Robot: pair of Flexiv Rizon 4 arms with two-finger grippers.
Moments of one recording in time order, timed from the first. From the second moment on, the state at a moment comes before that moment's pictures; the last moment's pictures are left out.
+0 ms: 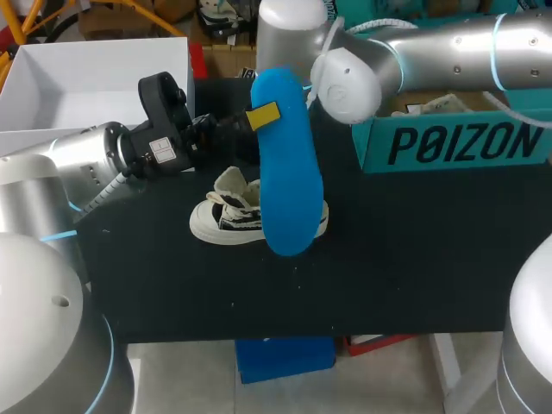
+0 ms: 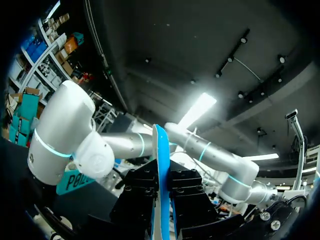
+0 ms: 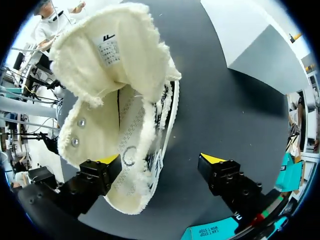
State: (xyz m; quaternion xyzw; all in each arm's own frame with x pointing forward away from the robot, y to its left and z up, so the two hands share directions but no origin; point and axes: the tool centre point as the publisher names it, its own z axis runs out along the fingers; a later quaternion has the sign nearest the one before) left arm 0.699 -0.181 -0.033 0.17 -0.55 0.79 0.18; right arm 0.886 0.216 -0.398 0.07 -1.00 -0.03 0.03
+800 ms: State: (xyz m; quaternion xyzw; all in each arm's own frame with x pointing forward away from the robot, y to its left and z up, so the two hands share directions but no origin) left arm 0.699 -0.181 -0.033 0.17 -0.55 0.79 0.18; right arm 0.886 0.221 -0.425 0.04 -1.00 0.01 0.04
